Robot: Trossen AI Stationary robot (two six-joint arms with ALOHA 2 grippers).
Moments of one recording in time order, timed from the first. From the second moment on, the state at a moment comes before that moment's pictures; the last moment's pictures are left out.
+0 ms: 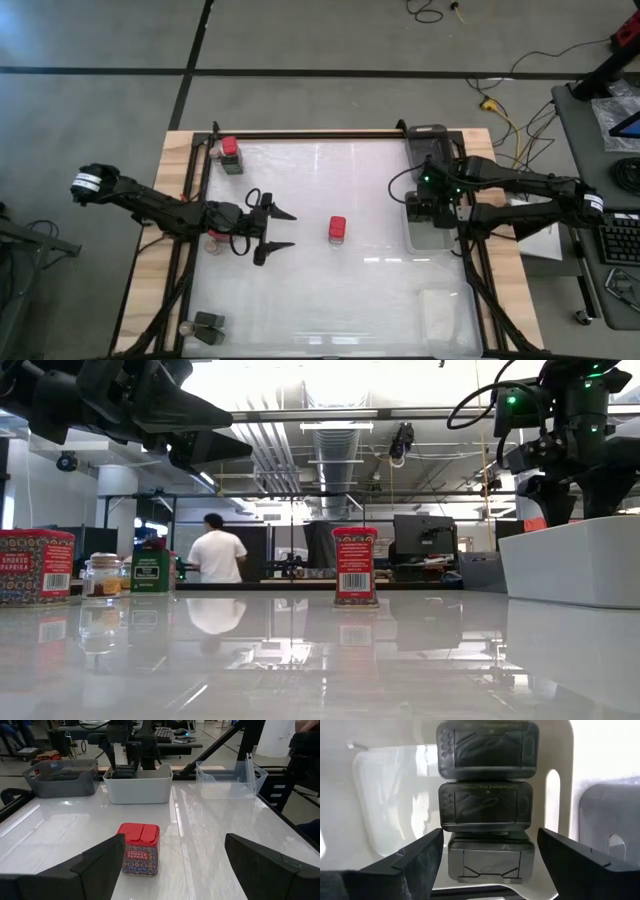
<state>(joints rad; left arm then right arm) -0.19 1.13 0.37 0.57 -0.15 -0.05 -0.42 1.00 0.71 -1.14 -0.05 -0.37</state>
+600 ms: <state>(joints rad) -0.19 1.13 0.37 0.57 -0.15 -0.05 -0.42 1.00 0.78 -1.16 -0.06 -0.31</state>
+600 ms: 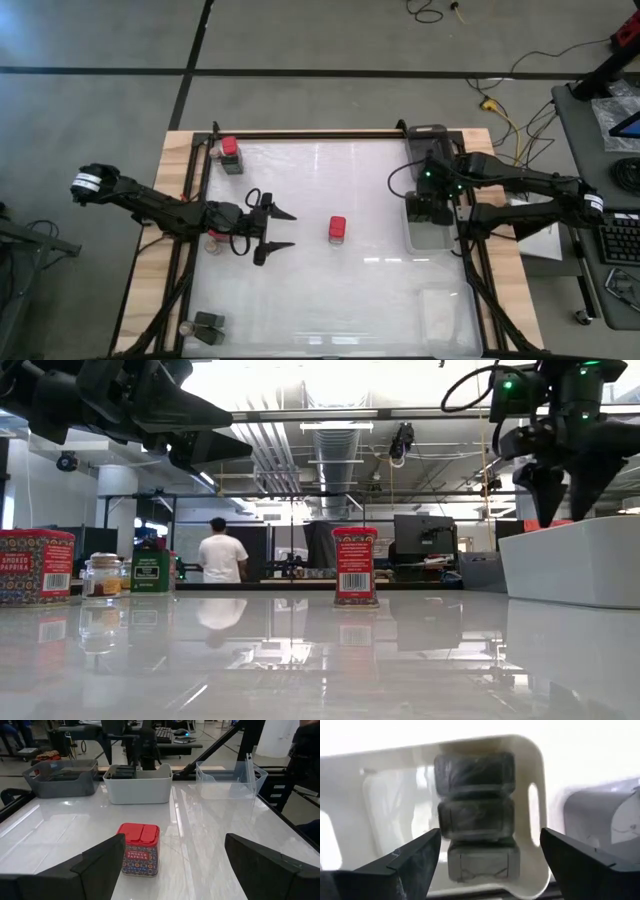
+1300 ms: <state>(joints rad) -0.19 1.18 0.40 0.57 -0.15 -0.19 -0.29 1.00 0.97 -1.03 -0.10 -0.18</state>
